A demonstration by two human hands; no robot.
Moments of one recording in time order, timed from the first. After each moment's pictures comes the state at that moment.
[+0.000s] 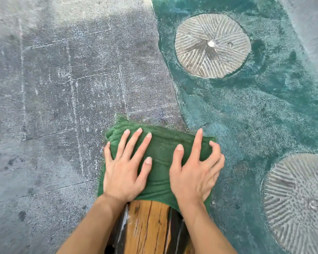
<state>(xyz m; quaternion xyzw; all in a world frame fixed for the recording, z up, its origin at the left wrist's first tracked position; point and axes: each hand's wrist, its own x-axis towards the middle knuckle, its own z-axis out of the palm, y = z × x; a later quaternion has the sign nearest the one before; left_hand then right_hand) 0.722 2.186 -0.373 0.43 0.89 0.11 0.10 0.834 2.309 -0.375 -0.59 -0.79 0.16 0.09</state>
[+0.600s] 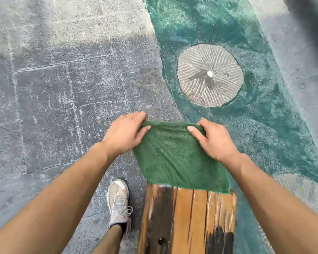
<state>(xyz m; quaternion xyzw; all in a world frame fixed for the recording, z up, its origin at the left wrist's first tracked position) 0.429 2.281 -0.305 0.50 0.82 0.15 0.22 0.643 2.478 -0.287 -0.36 -0.89 0.26 -0.11</state>
